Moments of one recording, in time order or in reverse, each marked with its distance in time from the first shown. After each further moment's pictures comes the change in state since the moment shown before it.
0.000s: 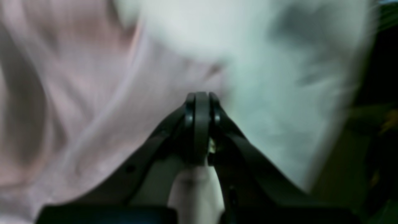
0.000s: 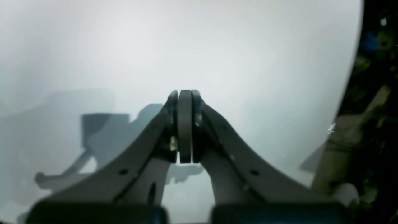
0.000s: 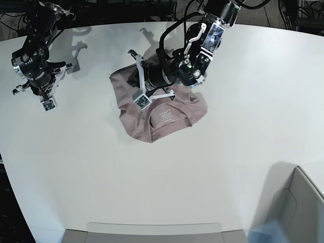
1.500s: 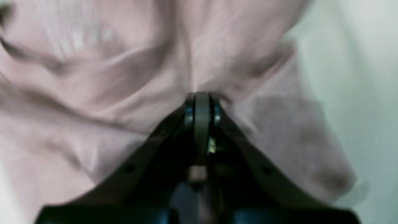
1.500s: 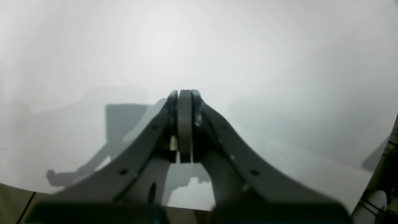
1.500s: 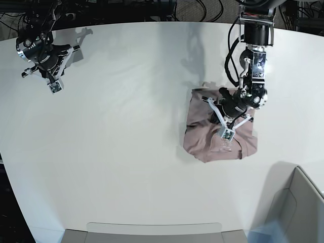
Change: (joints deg) left arm -6.6 -13.6 -24.1 -15.6 3.0 -1.0 -16.0; right arm -6.9 -1.0 -0.2 0.4 5.4 0.0 0.4
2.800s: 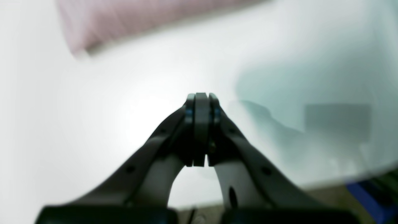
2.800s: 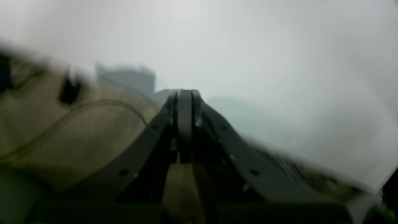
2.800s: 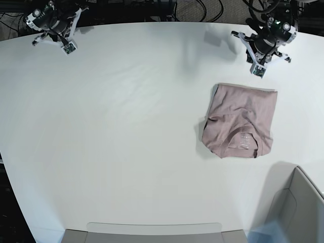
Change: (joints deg) left arm 40.9 -3.9 -17.7 41.9 1.4 0.1 15.4; right arm -21.2 2.5 -4.5 6.7 0.0 0.0 0.8
